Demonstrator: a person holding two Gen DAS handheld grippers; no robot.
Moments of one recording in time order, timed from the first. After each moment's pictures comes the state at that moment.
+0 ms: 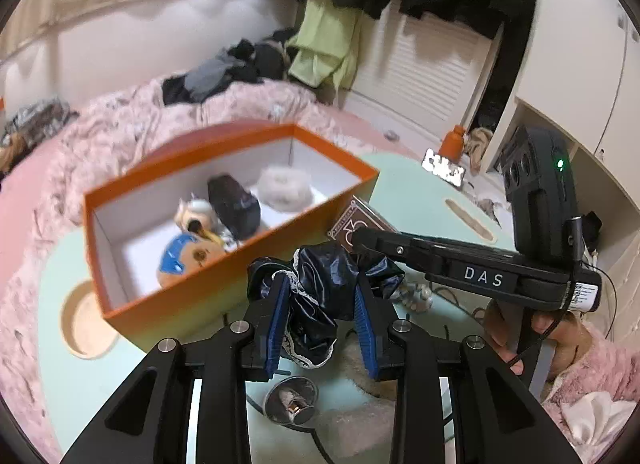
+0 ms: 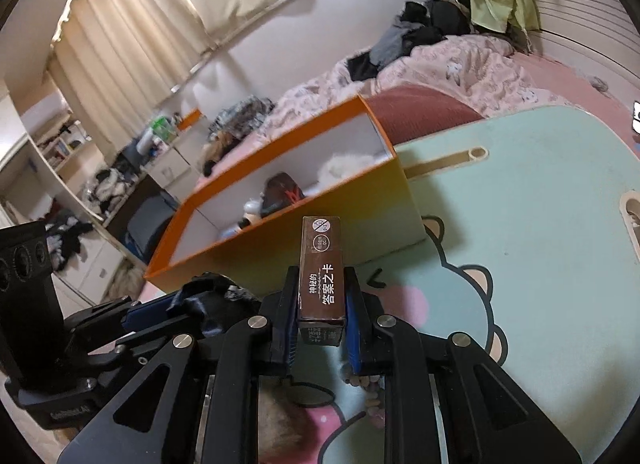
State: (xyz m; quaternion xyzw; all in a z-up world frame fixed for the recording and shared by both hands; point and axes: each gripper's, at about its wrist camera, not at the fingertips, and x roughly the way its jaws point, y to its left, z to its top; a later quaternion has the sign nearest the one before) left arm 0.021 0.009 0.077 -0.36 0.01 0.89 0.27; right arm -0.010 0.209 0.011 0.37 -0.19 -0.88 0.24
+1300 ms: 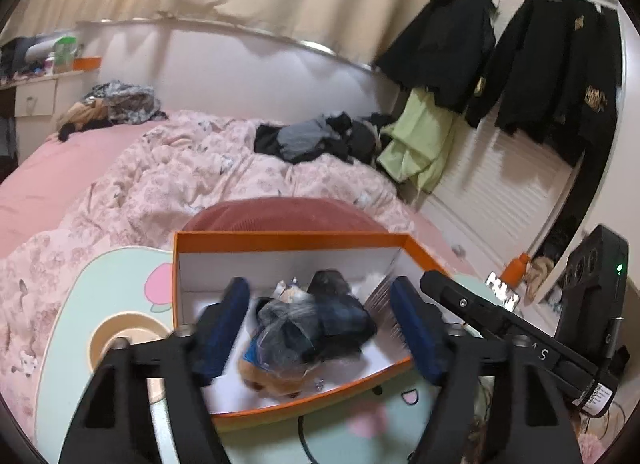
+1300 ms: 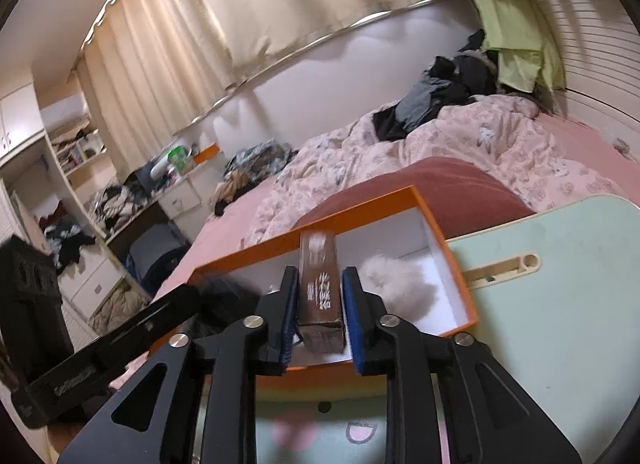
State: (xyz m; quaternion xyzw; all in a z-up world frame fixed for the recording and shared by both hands) left arm -0.028 -0.040 0.067 -0.24 -0.14 0.95 0.13; right arm -0.047 0.181 0.035 0.27 -0.17 -0.92 0.24
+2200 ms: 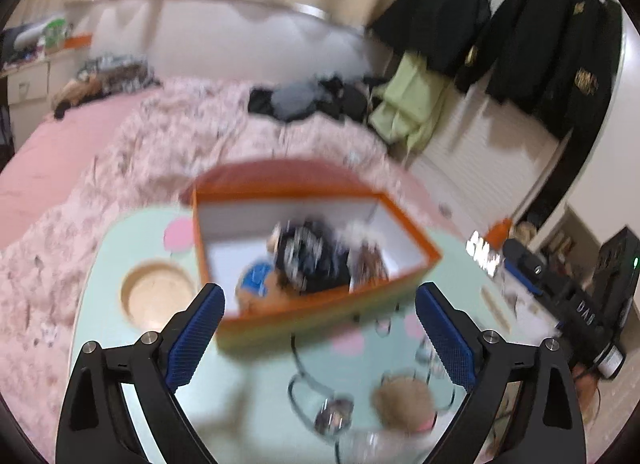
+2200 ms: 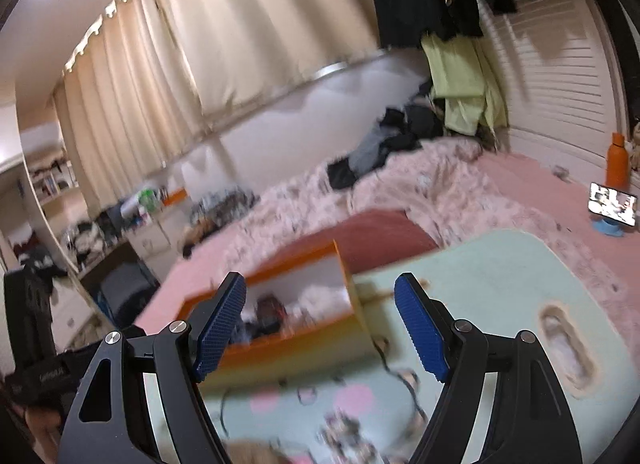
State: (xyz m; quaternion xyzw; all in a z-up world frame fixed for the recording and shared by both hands) left arm 0.015 -0.048 0.085 -0.36 -0.12 0.91 0.15; right arm 0.018 0.241 0.082 0.24 -0.16 -0.94 0.16
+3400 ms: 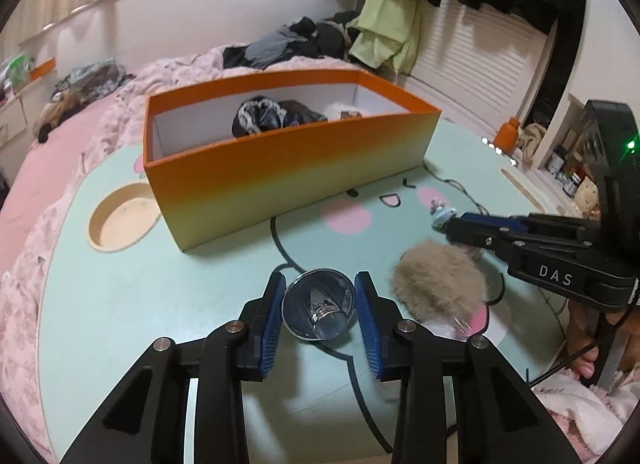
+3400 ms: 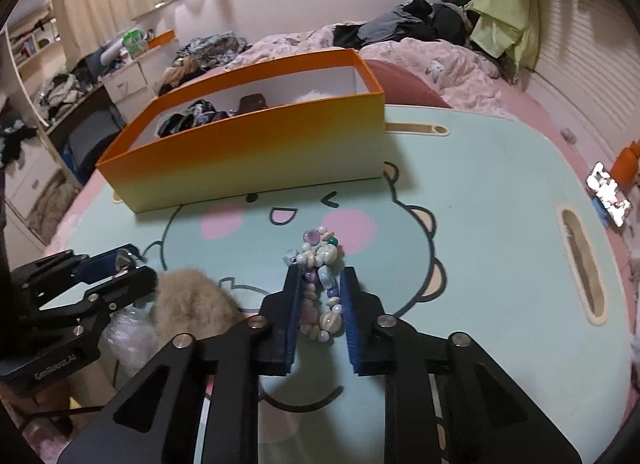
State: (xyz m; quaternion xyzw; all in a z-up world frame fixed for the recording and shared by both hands) left arm 0.050 -0.005 0.025 -0.39 0.00 0.90 0.16; right arm 0.024 0.194 0.002 0.43 0.00 -0.88 0.17
